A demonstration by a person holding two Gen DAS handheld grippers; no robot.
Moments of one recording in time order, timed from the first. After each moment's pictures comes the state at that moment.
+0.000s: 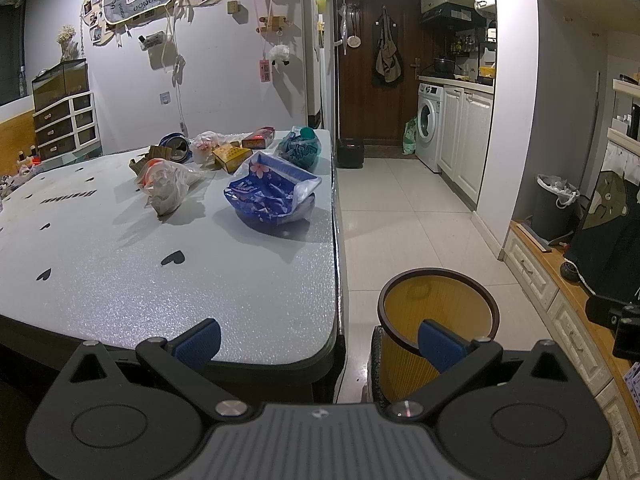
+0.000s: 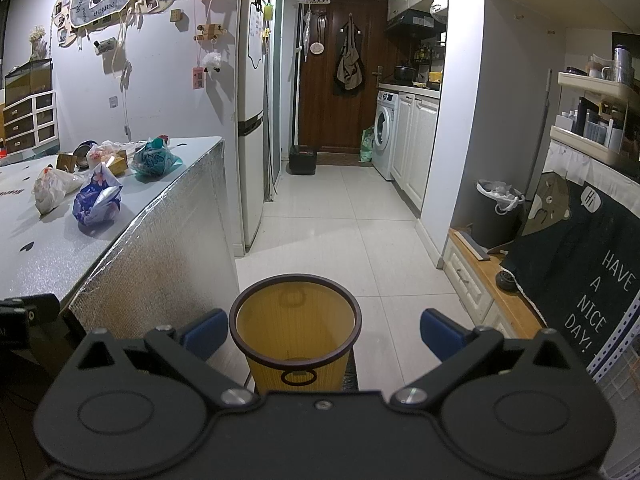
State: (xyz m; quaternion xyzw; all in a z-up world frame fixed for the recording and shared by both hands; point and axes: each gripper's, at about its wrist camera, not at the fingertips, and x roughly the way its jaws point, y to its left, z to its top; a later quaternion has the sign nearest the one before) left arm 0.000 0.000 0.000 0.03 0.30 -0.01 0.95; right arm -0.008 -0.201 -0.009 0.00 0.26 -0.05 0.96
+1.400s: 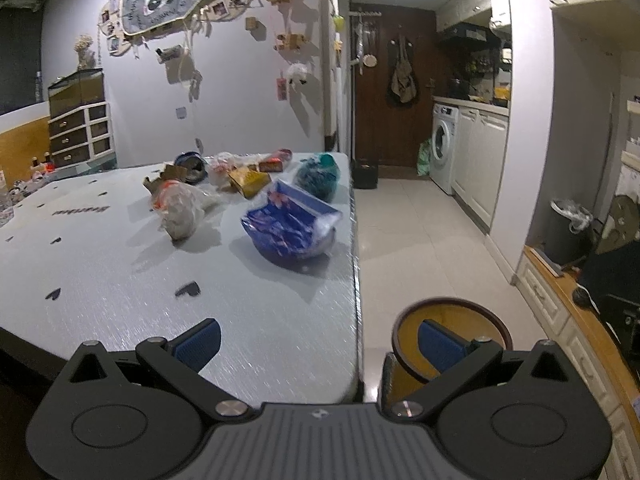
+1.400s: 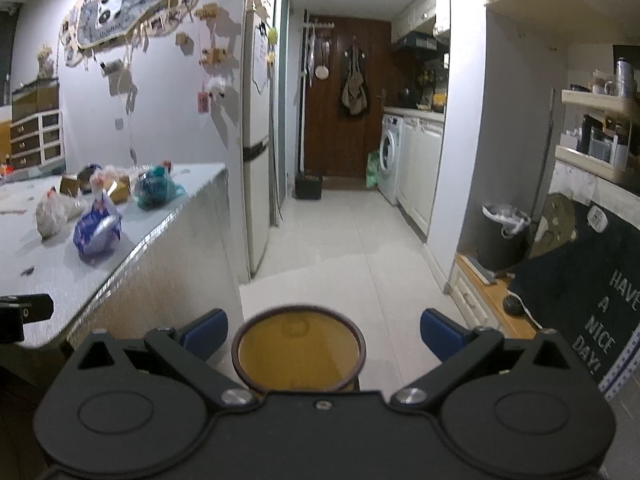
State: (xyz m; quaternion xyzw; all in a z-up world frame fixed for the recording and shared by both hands) left arm 0.018 0.012 0.016 0.01 0.27 0.02 0.96; right arm -0.002 -0.211 -0.001 0.00 0.22 -0.04 0.97
